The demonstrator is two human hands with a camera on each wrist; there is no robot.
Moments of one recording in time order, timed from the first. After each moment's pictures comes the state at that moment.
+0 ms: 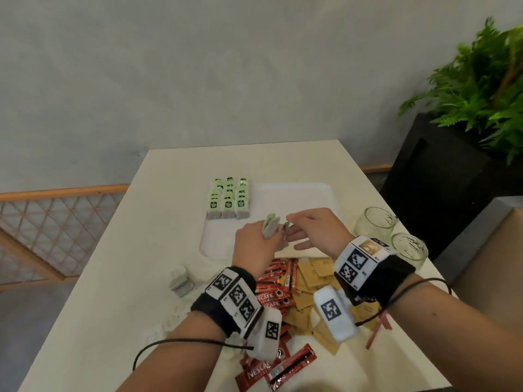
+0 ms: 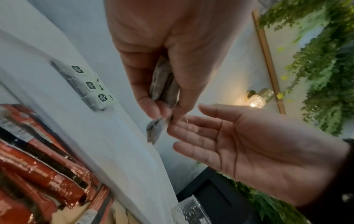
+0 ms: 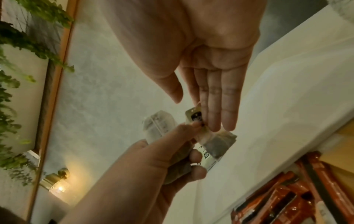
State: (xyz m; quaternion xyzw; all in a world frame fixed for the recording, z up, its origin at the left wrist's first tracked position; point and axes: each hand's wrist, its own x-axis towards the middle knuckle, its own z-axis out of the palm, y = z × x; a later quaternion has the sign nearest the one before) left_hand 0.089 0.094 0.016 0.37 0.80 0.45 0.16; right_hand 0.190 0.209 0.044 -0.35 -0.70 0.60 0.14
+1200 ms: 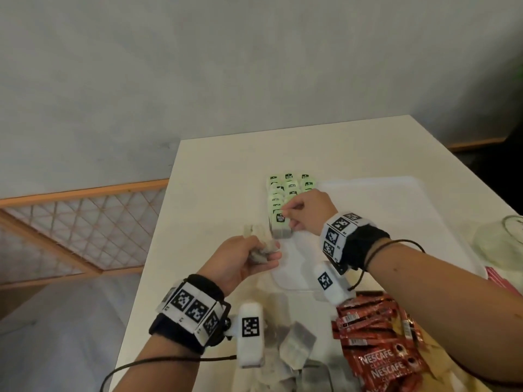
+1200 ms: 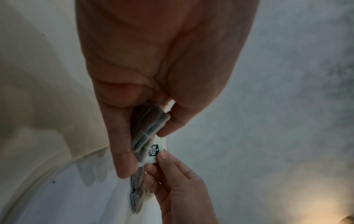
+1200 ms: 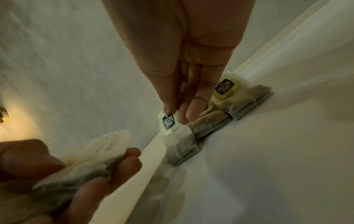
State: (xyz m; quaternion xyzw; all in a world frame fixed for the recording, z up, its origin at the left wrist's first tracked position) left_hand -0.108 0.037 -0.012 0.03 0.59 0.62 0.52; right_hand -0.038 0.217 -0.028 -0.34 -0.79 0.50 0.10
